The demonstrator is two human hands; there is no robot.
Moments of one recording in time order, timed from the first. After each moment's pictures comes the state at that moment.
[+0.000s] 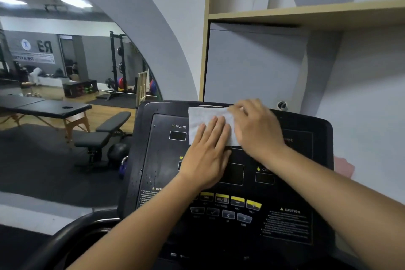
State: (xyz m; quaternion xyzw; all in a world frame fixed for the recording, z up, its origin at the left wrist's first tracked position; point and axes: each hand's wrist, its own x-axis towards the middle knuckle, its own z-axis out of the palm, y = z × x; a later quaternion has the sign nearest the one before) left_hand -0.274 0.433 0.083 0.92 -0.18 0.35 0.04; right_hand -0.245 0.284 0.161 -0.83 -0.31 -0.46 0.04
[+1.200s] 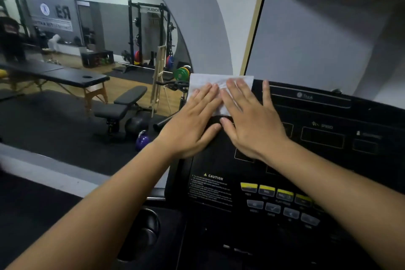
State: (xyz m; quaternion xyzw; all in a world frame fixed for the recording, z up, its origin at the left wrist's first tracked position) left_hand -0.286 0.600 0.089 0.91 -0.22 0.34 0.10; right_hand -0.250 0.418 0.128 -0.88 -0.31 -0.32 -0.14
